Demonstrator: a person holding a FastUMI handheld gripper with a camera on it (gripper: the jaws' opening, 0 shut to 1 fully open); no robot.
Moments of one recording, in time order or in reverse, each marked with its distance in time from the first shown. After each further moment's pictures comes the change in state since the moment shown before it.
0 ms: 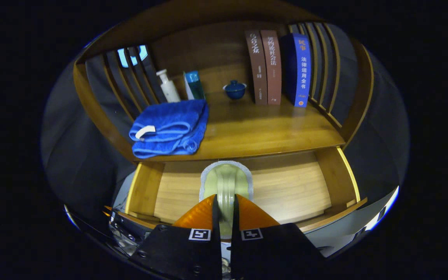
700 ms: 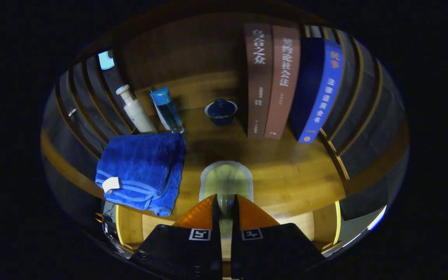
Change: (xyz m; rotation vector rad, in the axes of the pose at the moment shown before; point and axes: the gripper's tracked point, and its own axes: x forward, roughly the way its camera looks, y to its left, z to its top) arm 0.106 -0.025 0.112 -0.074 0.066 -0.122
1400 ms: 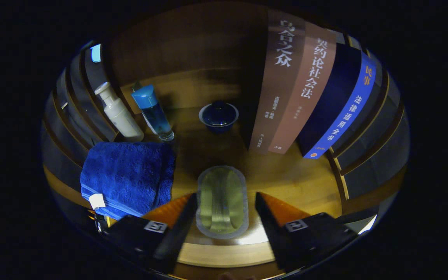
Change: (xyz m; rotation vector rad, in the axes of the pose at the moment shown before) arm 0.022 -0.004 0.023 -0.024 0.027 -0.058
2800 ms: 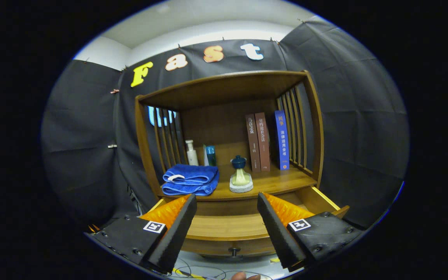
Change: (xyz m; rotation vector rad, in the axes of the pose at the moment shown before) arm -0.237 0.012 -0.180 0.054 -0.844 0.164
